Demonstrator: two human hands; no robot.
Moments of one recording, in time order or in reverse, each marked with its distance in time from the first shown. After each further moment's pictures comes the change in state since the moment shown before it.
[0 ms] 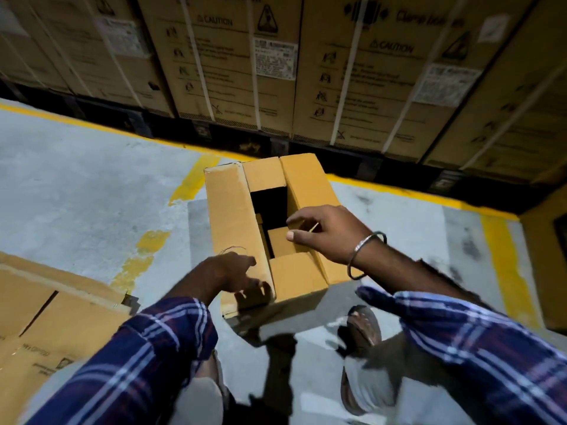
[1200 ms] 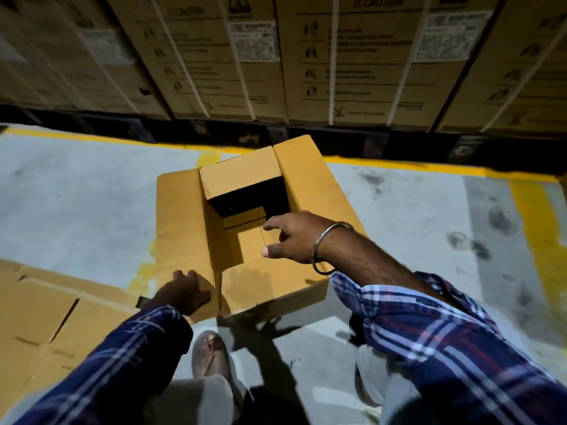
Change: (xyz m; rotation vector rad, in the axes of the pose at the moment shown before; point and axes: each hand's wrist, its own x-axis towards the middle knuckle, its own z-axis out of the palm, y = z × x) left_hand 0.032 -0.079 0.083 -0.069 0.101 -0.597; right_hand 0.012 0.010 0.000 -0.044 -0.350 0.048
